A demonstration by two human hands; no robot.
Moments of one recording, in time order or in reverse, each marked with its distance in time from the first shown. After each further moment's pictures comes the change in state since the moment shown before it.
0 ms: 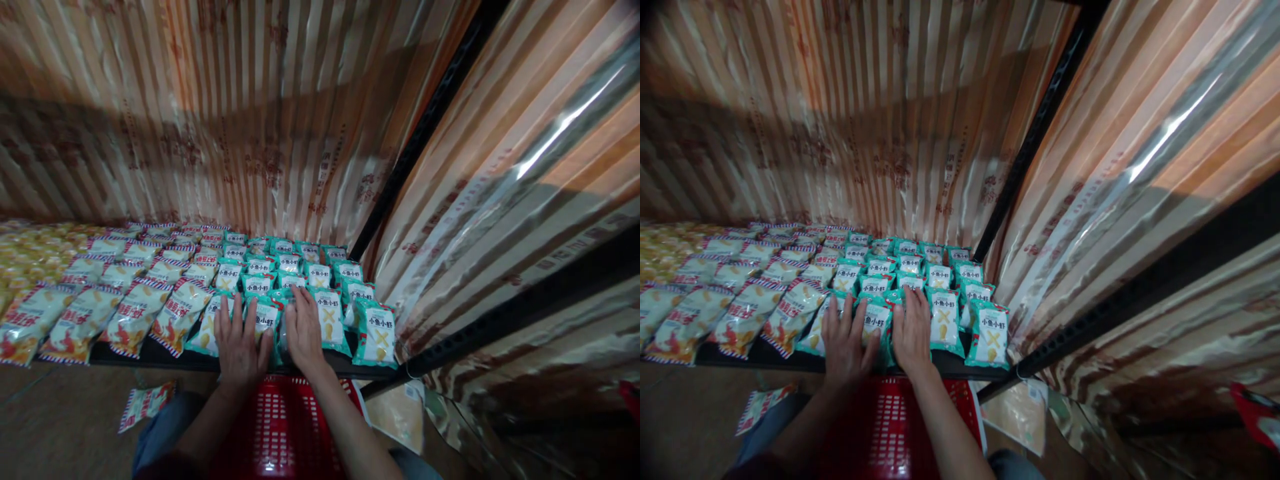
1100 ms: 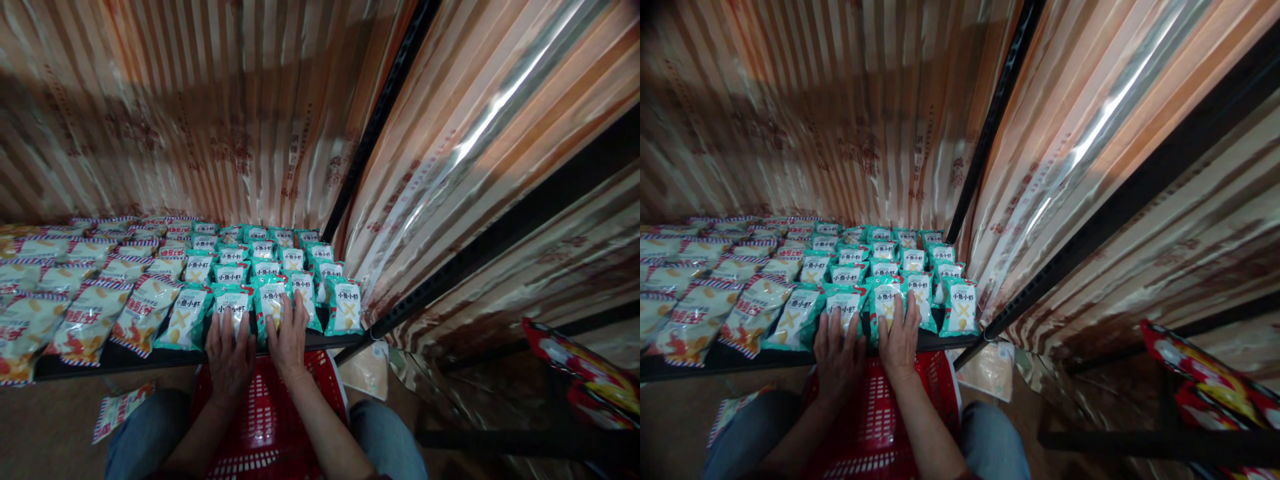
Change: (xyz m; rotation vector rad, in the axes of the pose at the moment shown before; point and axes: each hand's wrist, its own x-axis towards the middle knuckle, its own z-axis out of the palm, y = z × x) left_hand -0.053 0.018 0.021 0.004 0.004 0.036; right_hand -0.058 0.024 0.006 -0.270 0.149 0.067
